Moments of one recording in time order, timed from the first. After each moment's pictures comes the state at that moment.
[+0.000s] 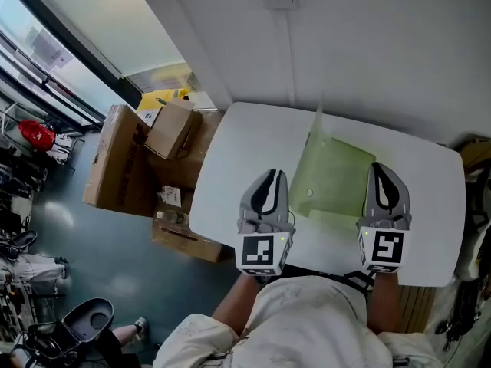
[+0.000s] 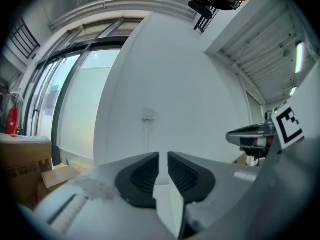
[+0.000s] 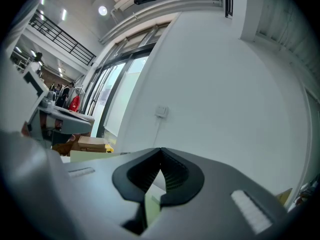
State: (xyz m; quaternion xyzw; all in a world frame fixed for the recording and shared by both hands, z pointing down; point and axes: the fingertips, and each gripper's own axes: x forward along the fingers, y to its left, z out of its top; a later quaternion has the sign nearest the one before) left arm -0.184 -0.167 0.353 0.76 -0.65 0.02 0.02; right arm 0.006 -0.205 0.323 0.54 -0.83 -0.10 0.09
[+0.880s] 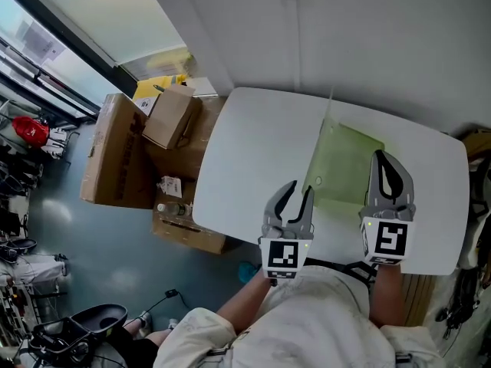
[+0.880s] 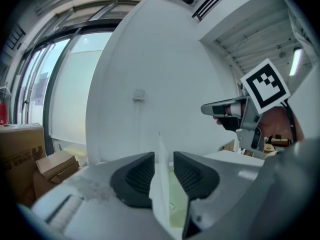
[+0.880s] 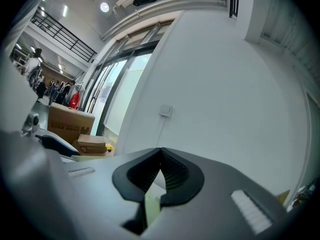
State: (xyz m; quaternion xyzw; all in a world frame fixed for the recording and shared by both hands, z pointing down) left arm -0.161 -0.138 0.429 0.79 -0.60 0.08 0.06; right arm -0.029 -0.201 0.329 0.54 -0.83 -0.10 0.10
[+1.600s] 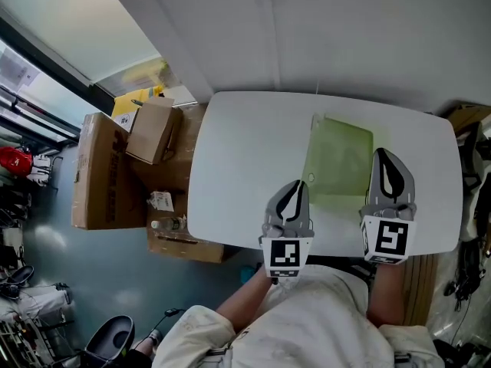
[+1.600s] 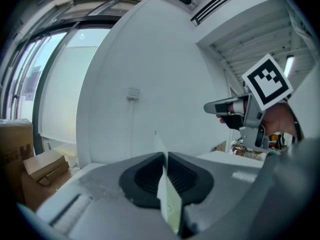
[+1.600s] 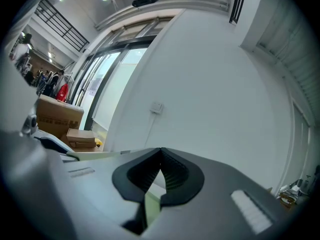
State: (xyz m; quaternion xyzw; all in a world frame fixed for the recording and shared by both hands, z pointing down) left arm -0.158 -0.146 0.437 0.82 -0.56 0.07 0.06; right arm -0.018 -0.189 0.329 0.60 -0.78 -0.10 0.13
